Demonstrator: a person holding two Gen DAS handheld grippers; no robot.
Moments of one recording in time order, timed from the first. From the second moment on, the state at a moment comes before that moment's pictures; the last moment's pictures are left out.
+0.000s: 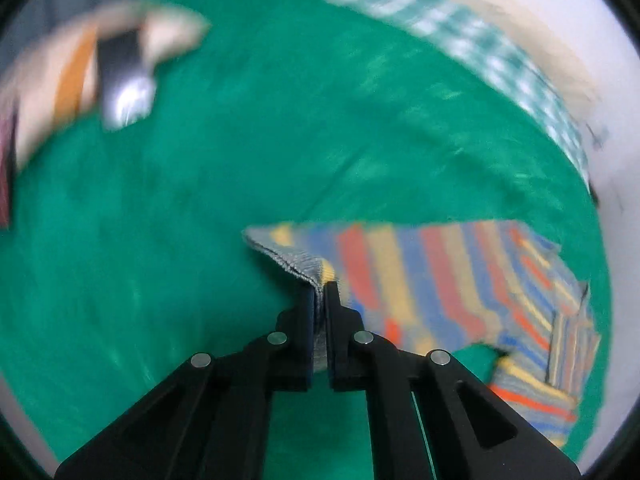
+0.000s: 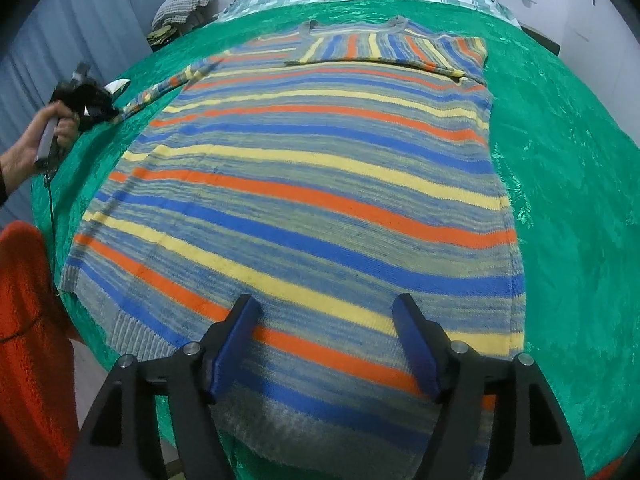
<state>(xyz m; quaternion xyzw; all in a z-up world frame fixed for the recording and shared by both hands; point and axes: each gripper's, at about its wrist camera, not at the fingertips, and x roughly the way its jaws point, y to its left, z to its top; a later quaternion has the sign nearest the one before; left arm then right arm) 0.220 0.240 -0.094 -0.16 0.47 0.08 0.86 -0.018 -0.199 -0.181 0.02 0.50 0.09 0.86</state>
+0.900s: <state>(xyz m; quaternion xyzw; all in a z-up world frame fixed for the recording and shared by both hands) 0.183 0.039 -0.118 0.09 0.47 -0.04 0.88 -0.019 -0.198 -0.184 0.00 0.50 0.11 0.86</state>
